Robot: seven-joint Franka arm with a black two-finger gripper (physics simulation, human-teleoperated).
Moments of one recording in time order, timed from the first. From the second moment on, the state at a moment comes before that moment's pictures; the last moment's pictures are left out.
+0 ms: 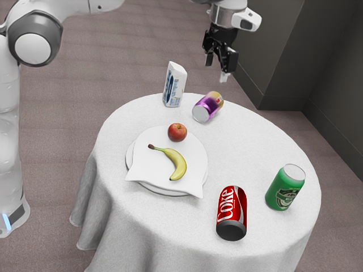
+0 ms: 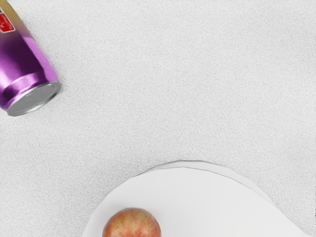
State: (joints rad) arm 0.07 0.08 -0.06 -1.29 0.02 1.48 -0.14
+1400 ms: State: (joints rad) arm 0.05 -0.23 -0.08 -1.92 0.05 1.62 0.56
